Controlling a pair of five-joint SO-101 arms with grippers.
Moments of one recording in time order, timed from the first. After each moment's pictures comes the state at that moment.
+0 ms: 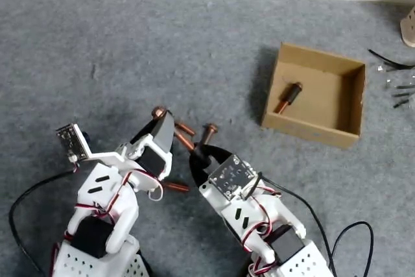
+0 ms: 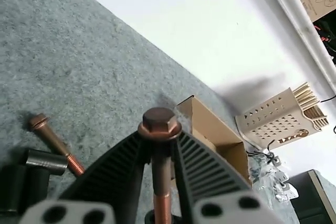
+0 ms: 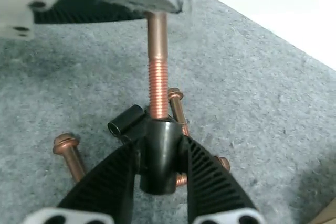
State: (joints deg) left arm 16.5 -101.8 84.5 35.8 52.0; right arm -40.0 -104.2 96.0 34.1 15.9
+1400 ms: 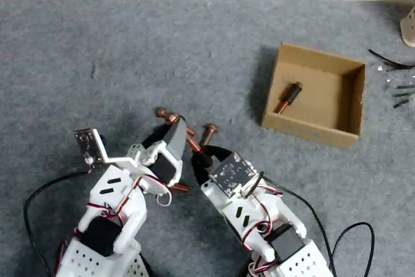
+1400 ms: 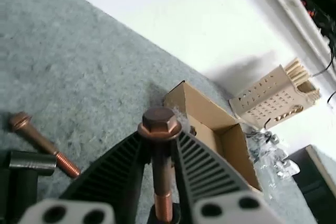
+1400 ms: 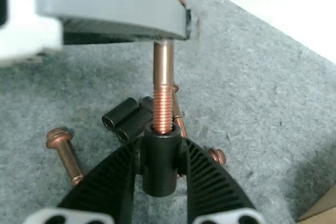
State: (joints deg) left arm 23.3 -102.6 92.4 29.8 47.8; right arm -38.7 -104.0 96.0 34.2 16.0
